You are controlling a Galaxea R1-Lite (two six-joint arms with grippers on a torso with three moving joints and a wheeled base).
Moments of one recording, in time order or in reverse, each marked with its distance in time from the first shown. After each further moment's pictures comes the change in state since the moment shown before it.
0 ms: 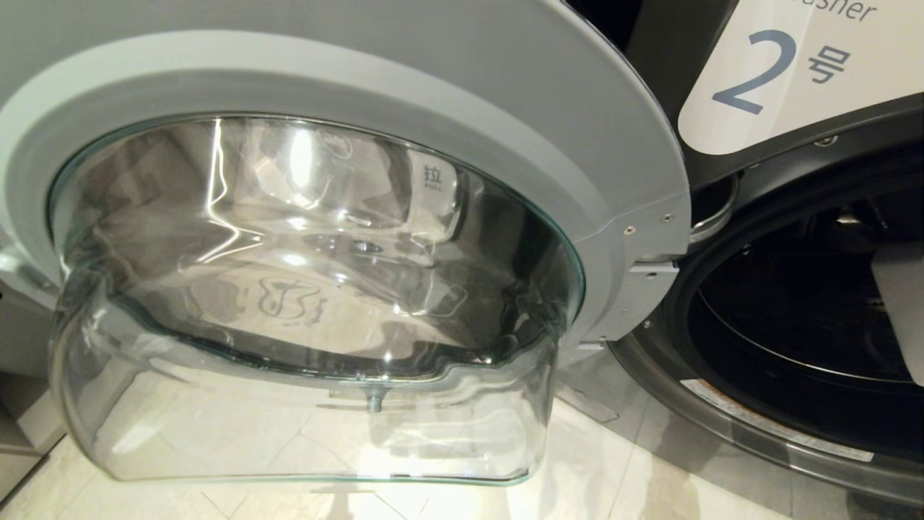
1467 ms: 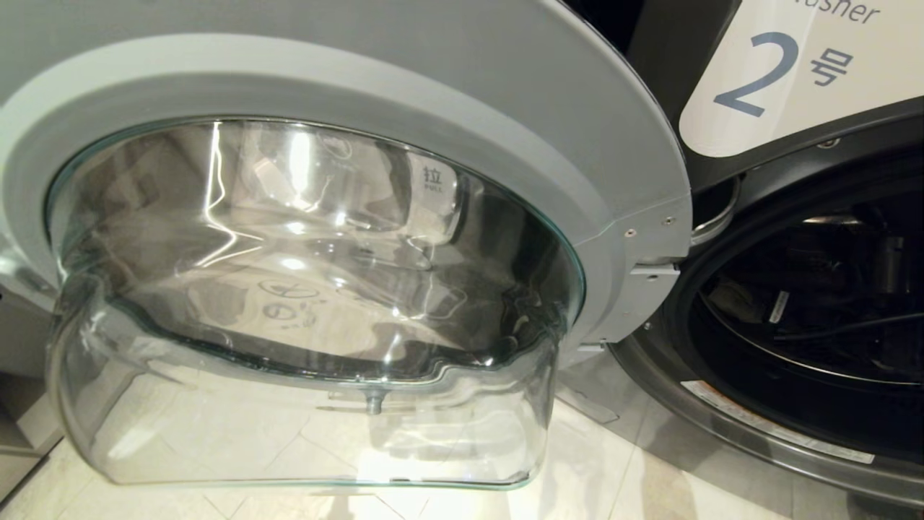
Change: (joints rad) left arm 0.000 0.000 0.000 0.001 0.000 0.000; right arm 0.120 -0.707 1.101 -0.171 0.146 -0.014
